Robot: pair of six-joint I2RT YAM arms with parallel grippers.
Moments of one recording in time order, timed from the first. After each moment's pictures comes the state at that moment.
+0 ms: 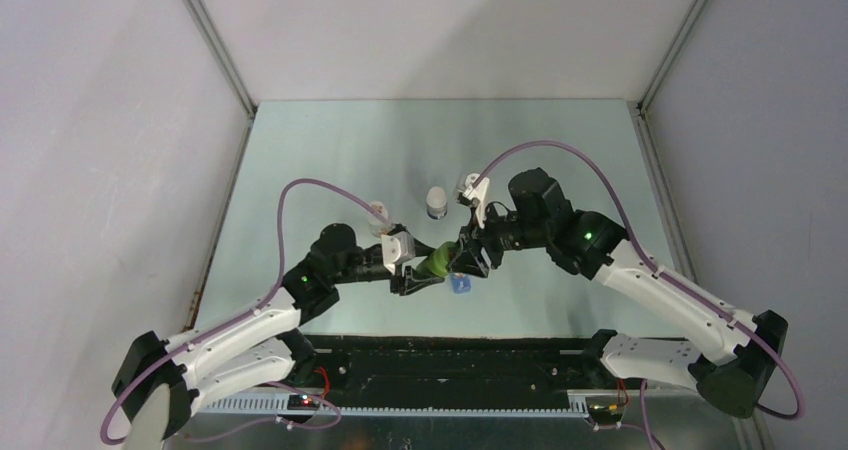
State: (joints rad) left arm -0.79 0.89 0.47 0.30 0.65 0.15; right arm 0.83 1.10 1.10 -0.52 -0.54 -0.03
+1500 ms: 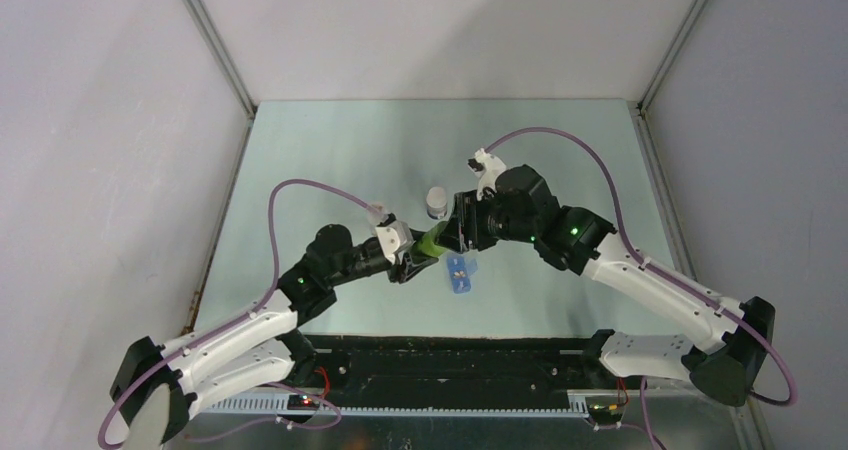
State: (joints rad) left arm -0.78 0.86 0.47 0.28 0.41 0.16; right arm 0.88 1.17 1.14 -0.48 -0.15 0.60
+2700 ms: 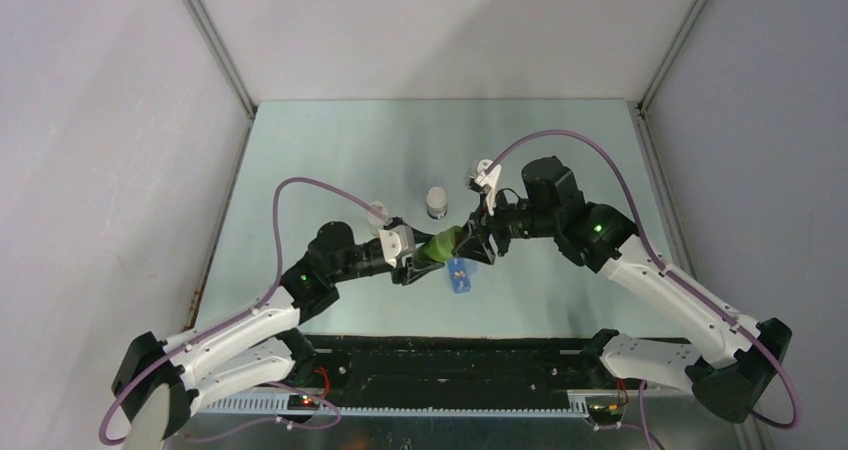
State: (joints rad) left arm -0.79 0.90 0.49 0.31 0.52 0.19; right arm 0.76 1.11 1.14 -0.54 -0.55 -0.08
